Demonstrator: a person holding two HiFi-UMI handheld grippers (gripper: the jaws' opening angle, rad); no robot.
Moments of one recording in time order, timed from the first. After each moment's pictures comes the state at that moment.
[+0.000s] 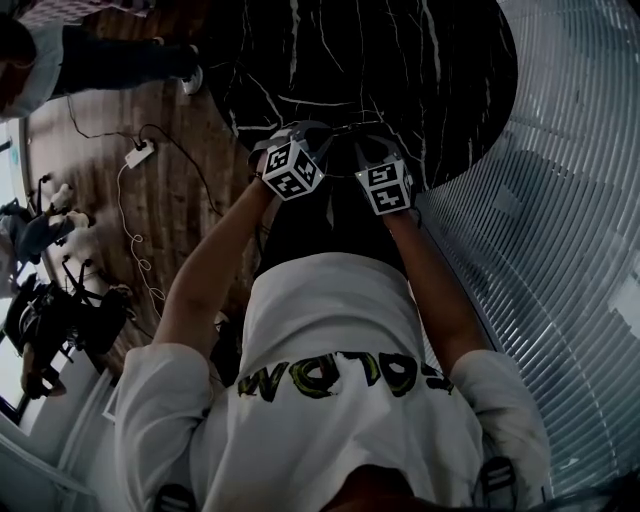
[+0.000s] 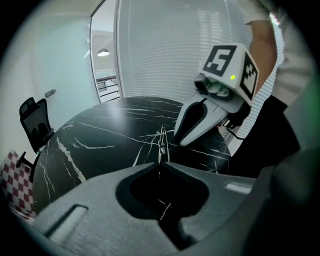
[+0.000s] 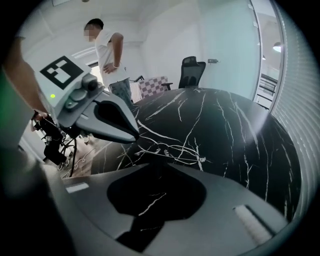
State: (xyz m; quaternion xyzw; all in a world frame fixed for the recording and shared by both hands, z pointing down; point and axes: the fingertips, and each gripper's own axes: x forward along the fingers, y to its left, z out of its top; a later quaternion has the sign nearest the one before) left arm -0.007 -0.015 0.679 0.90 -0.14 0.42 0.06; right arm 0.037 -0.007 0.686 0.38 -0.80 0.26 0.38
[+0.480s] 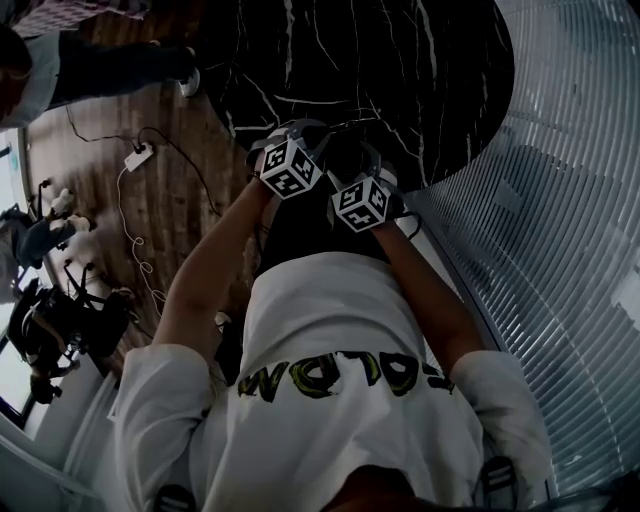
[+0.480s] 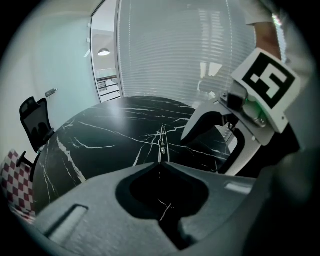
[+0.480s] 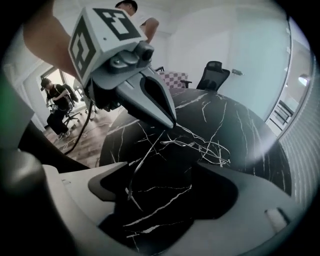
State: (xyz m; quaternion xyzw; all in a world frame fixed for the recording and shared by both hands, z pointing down) left arm -0.005 -0.017 0.679 0.90 -0.14 0.42 0.06; right arm 0.003 0.039 0.700 0.32 -0.81 0.17 0.45
